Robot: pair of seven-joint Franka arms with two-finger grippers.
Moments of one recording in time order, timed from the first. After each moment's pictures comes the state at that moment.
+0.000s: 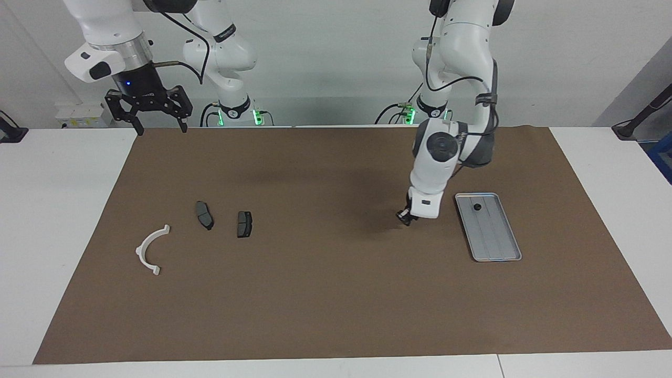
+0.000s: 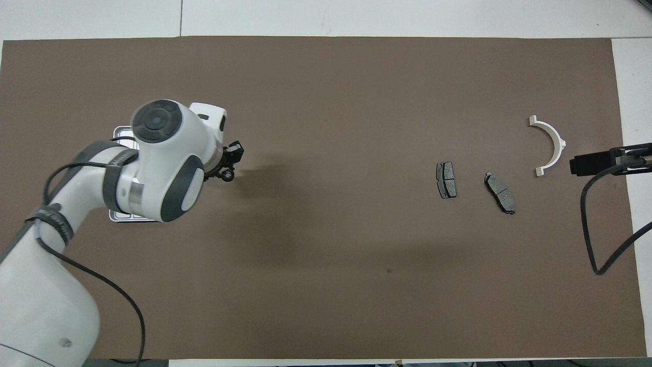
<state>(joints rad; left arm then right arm) -0.31 0.28 0.00 -1.92 0.00 2.18 -0.78 -0.06 -0.14 0.06 -1.70 0.00 1.64 -0.08</state>
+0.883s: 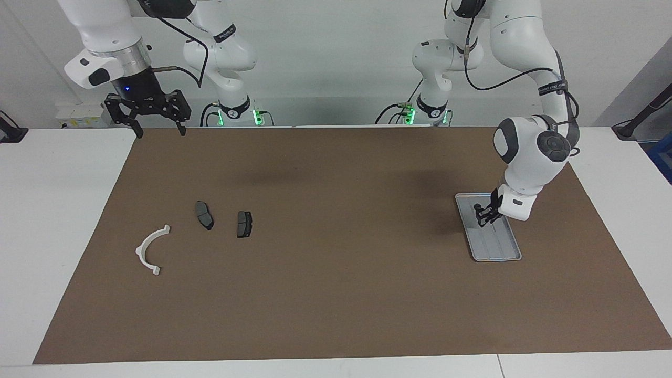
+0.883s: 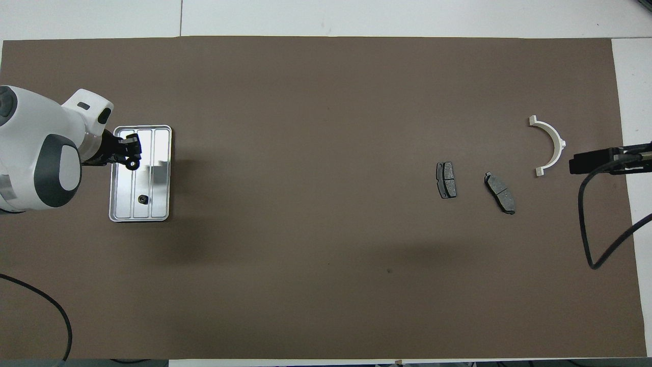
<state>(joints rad) 0.00 0.28 0.00 -1.93 0.00 2.24 -0.25 -0.07 -0.13 0.07 -1.70 0.00 1.64 0.01</state>
